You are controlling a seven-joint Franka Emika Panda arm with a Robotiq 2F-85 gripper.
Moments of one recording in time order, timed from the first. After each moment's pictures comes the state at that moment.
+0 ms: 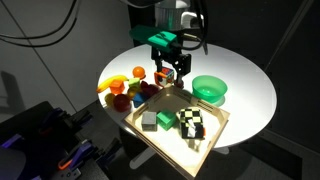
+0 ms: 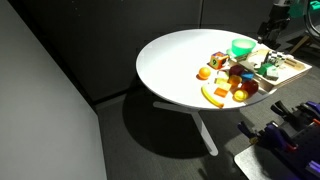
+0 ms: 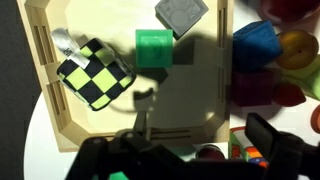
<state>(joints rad) -0.23 0.23 -0.15 -2.15 0.03 2.33 -0.28</state>
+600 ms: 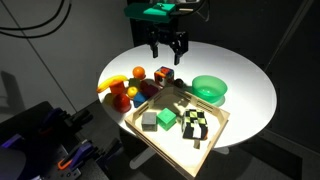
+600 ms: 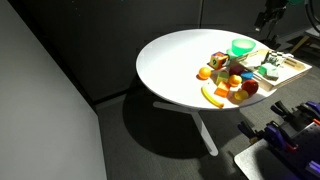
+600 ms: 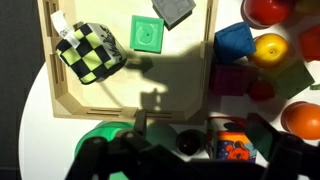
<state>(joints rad) -0.18 0.17 -0.14 -2.10 -0.04 2.23 -0.28</state>
